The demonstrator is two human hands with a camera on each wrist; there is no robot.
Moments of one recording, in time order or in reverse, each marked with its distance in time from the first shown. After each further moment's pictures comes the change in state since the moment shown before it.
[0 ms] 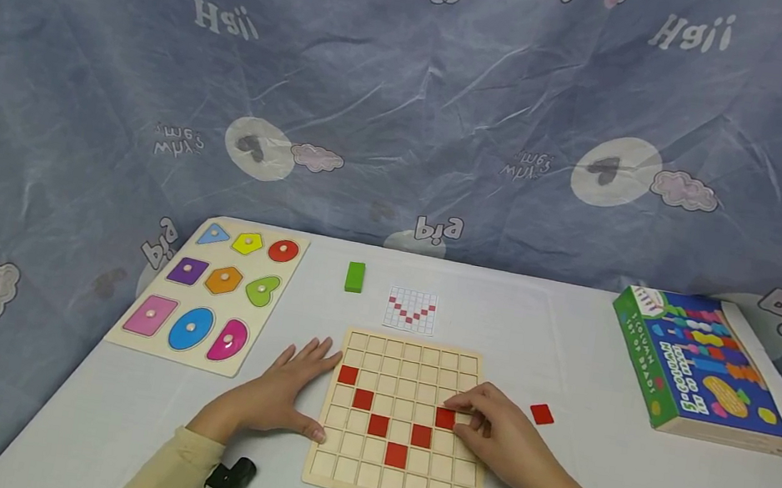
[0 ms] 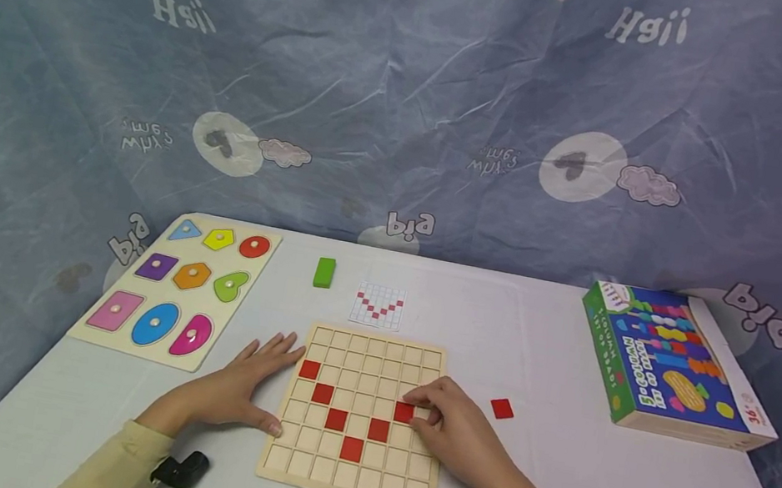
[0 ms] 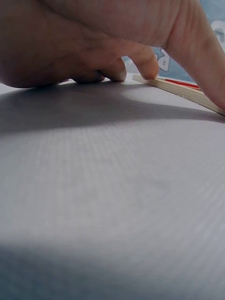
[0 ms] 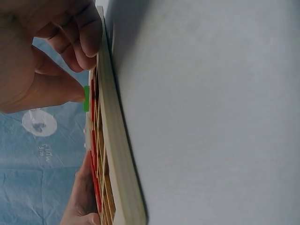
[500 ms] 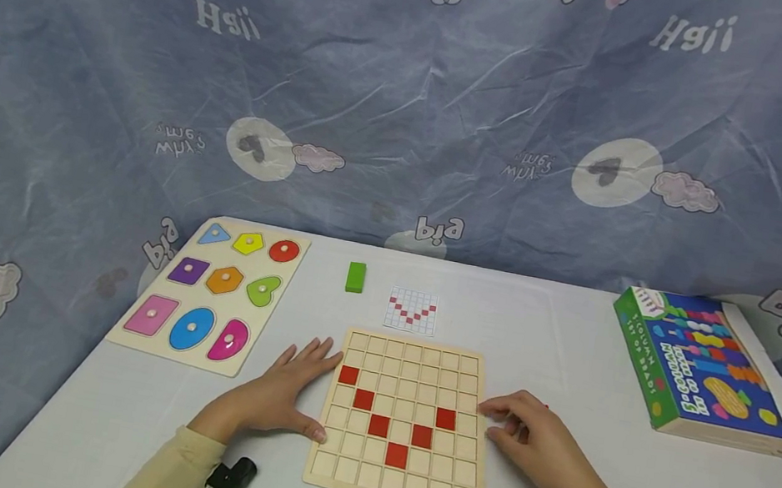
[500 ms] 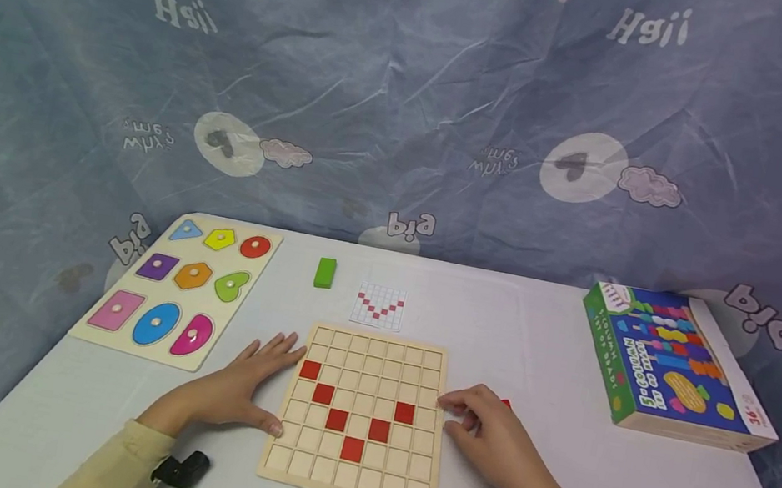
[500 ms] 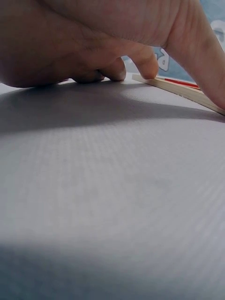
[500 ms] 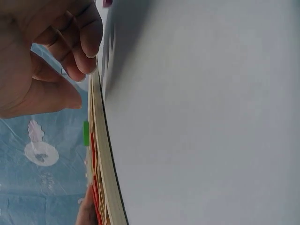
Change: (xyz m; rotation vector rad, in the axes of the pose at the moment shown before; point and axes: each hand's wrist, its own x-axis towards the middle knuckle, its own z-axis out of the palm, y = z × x) left_hand 0.002 0.001 0.001 0.018 -0.002 -0.015; right_hand -0.019 0.031 -0.022 -0.033 0.109 -0.071
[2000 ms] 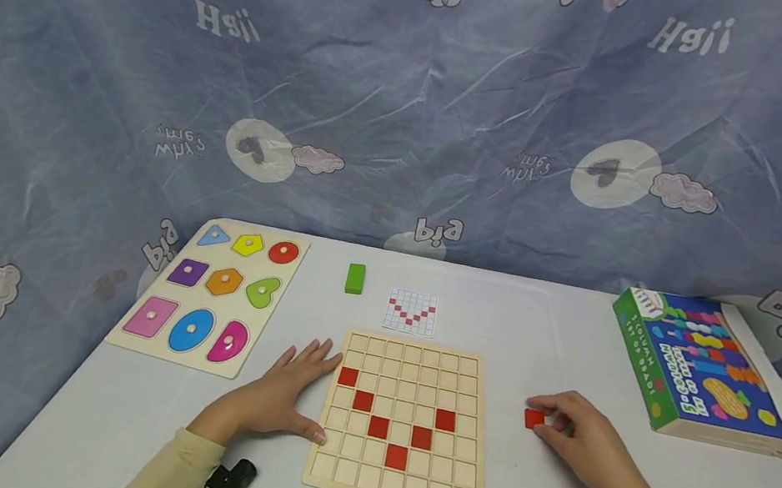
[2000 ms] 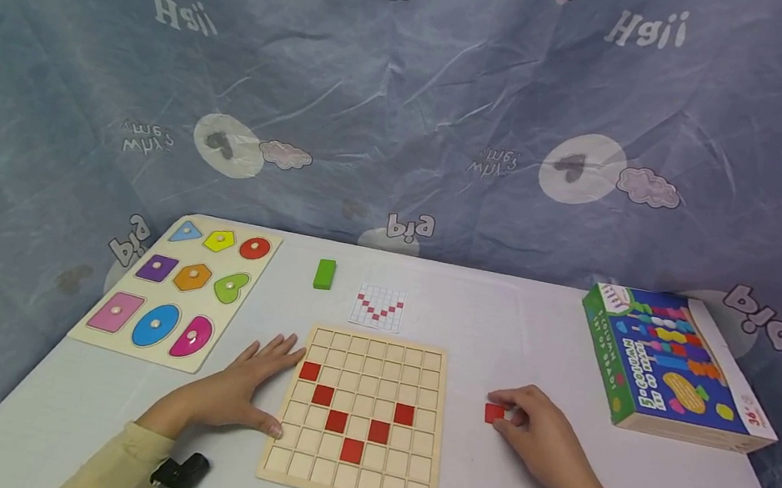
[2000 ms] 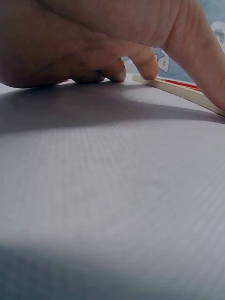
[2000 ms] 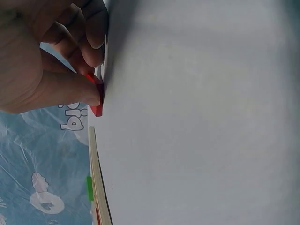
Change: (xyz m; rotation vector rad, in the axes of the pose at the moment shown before) left_hand -0.001 0.002 -0.001 -0.007 0.002 0.005; right_hand -0.006 0.042 -0.035 -0.141 0.014 0.209
